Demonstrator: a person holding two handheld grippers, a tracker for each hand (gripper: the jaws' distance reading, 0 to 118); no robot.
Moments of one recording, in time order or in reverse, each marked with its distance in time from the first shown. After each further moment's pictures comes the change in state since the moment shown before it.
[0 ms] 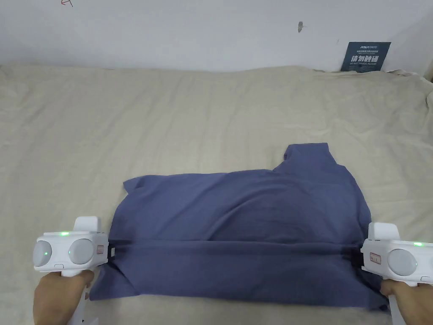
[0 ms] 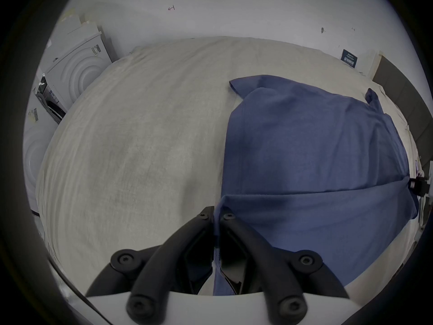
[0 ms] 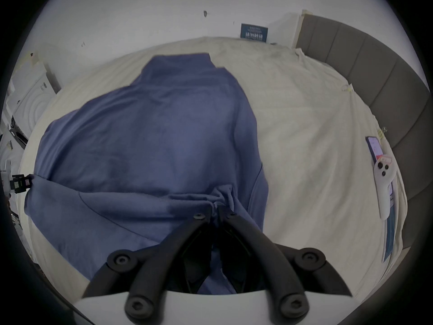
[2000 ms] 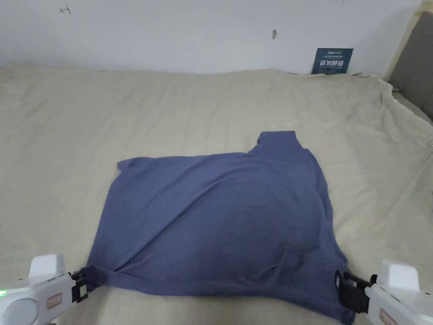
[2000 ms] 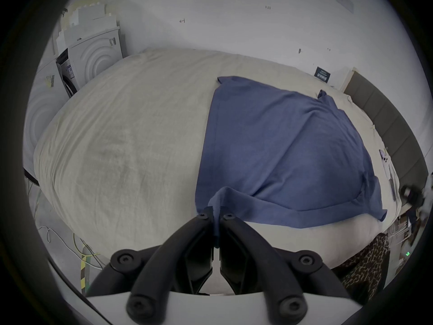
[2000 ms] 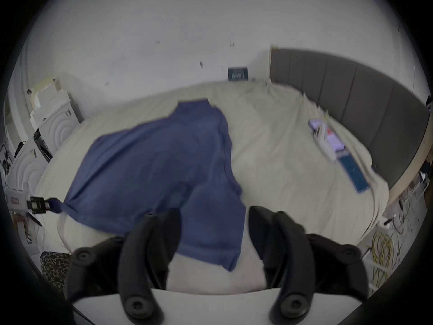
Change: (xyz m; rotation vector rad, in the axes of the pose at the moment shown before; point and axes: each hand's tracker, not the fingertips) left arm -0.027 -0.169 0.154 0.116 -0.147 0.086; right arm 0.017 -0.180 0.189 0.219 0.063 -0.108
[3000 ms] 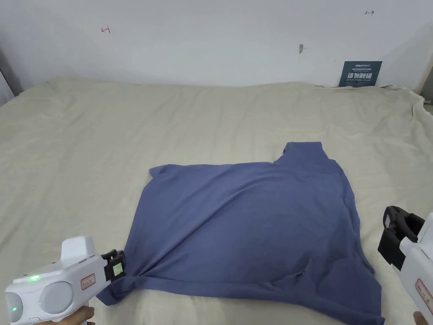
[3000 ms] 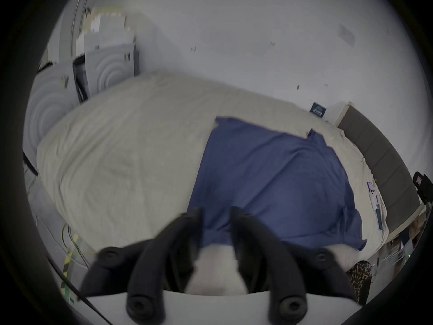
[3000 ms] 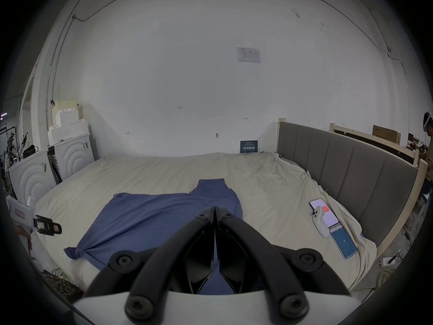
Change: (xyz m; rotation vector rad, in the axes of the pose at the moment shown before) left arm 0.011 0.009 0.036 0.108 -0.019 0.121; right arm -0.054 0.073 0.101 0.497 0.031 0.106
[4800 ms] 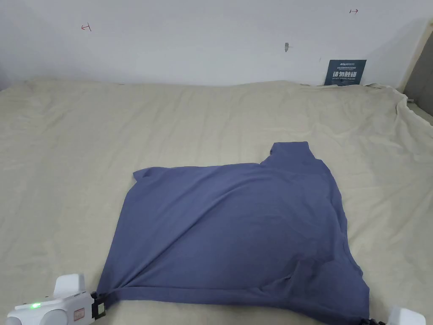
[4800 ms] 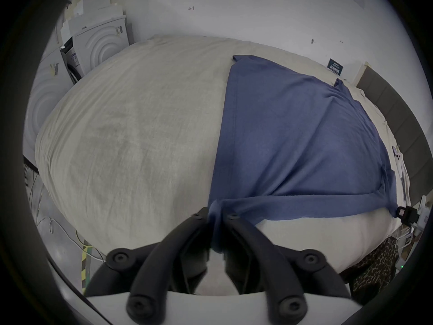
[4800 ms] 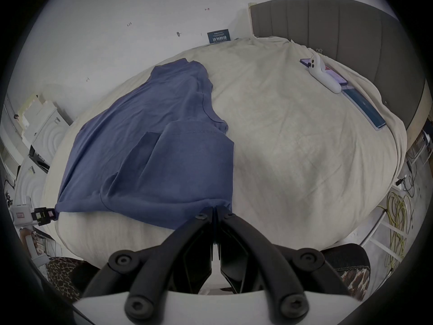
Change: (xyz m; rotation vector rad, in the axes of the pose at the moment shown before) left arm -0.028 -0.041 -0.074 -0.170 0.094 -0.100; right arm 0.066 -0.185 -0.063 -0.614 -0.043 -0.260
